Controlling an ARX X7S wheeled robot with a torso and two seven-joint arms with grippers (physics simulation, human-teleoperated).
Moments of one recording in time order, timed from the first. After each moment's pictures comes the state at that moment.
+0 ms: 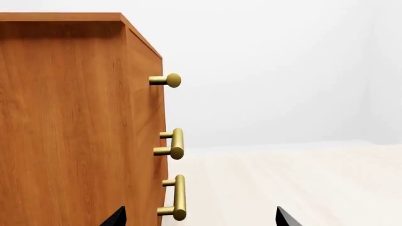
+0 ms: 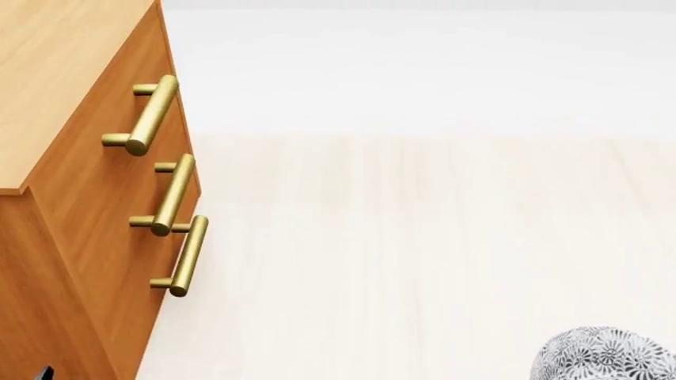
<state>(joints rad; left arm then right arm) 0.17 -0.34 0.35 0.31 -0.17 0.15 -0.33 -0.43 0.24 0.09 -0.35 1.30 -0.62 0.19</state>
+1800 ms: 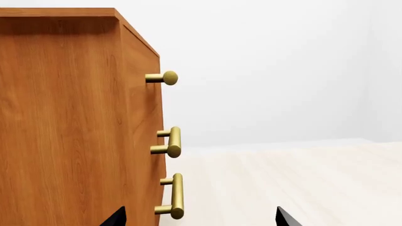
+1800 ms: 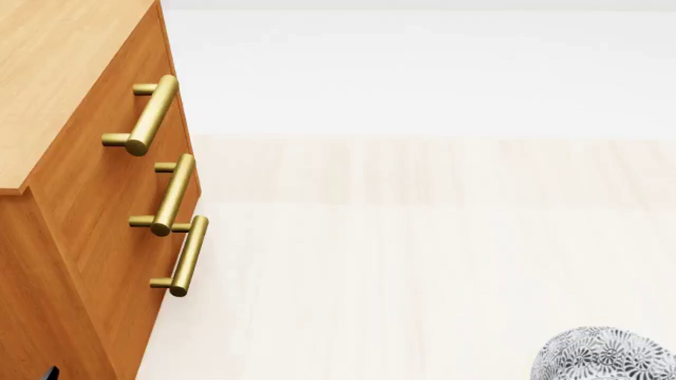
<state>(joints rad) 0.15 -0.35 0.38 0.29 -0.17 0.15 -0.35 -0.21 0.32 0.03 -0.09 1.40 -0.45 0.36</state>
